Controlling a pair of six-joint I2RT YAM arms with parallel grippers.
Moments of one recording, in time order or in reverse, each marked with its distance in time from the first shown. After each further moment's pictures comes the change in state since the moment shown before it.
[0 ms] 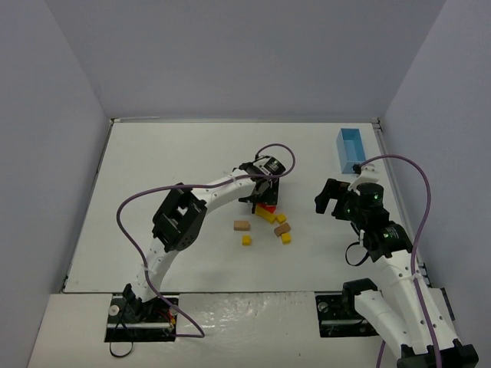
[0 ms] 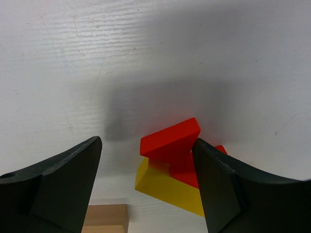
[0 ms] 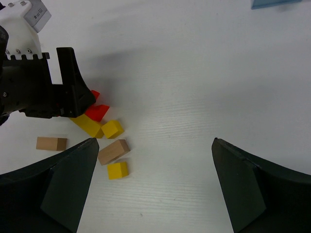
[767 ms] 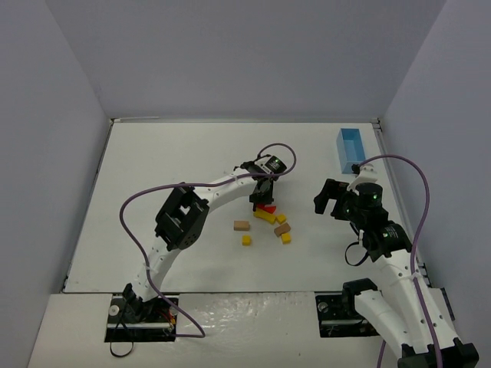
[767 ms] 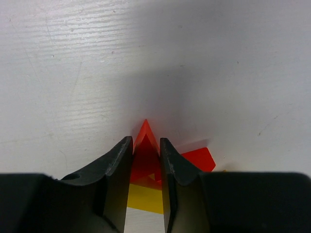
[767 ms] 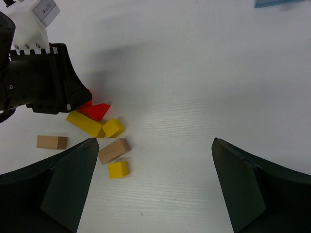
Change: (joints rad) left arm 0.010 0.036 0.045 -0.002 0.061 -0.009; right arm 0.008 0.005 -0.002 0.003 0.001 0.000
